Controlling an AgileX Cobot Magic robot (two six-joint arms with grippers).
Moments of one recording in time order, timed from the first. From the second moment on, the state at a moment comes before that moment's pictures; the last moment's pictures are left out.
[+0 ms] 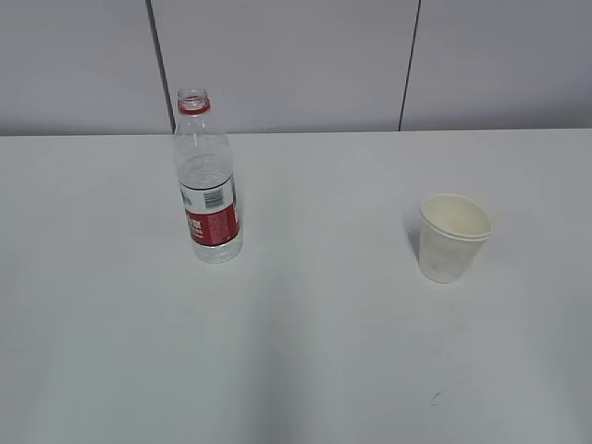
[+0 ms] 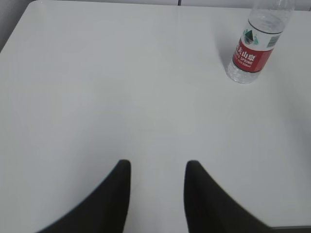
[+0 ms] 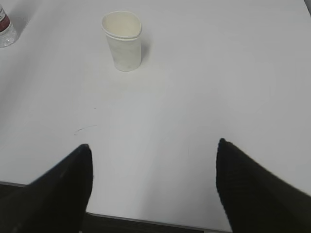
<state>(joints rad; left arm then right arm) -0.02 -0.02 -0.51 0.02 1.12 -0.06 0.10 -0.02 -0.50 -0.03 1.14 0.00</state>
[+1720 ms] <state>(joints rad) -0.02 0.59 -0.60 -0.13 0.39 0.10 0.10 0.61 -0.59 -0.04 0.32 0.00</state>
